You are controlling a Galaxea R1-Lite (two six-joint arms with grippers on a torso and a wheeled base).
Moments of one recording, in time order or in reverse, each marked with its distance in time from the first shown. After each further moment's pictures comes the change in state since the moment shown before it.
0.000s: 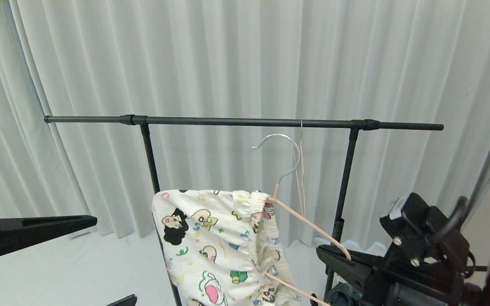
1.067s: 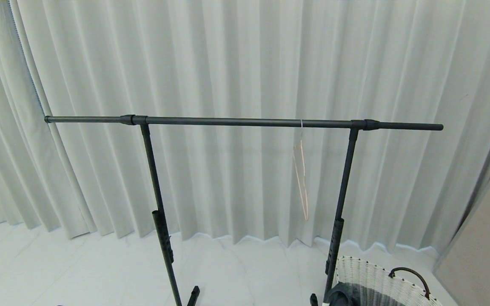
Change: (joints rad) left arm 0.004 -0.031 0.218 -0.001 -0.403 0.161; right arm 0.328 -0.057 0.110 -0.011 0.002 -0.125
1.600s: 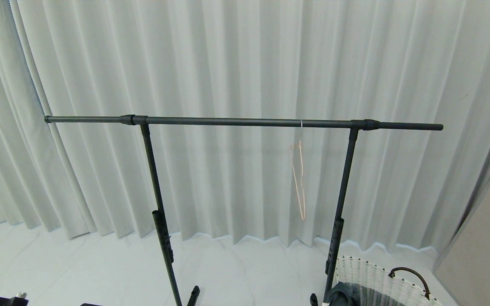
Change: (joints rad) left arm -0.003 0.059 0.041 -0.100 -0.040 0.053; right arm 0.039 0.048 -0.077 0.000 0.001 -0.022
